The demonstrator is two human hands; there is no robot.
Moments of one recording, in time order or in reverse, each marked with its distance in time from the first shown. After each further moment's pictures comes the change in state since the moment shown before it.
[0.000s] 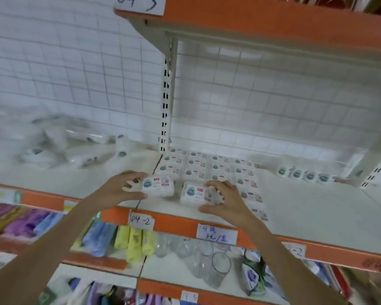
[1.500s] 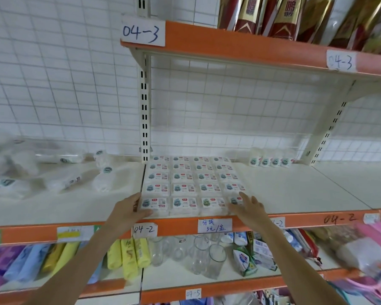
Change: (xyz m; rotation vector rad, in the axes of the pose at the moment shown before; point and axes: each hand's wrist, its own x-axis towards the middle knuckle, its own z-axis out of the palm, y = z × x) left_hand -0.002 -0.007 0.029 -0.041 -0.049 -0.010; right_hand -0.059 0.024 -0.011 -0.407 0.160 0.629
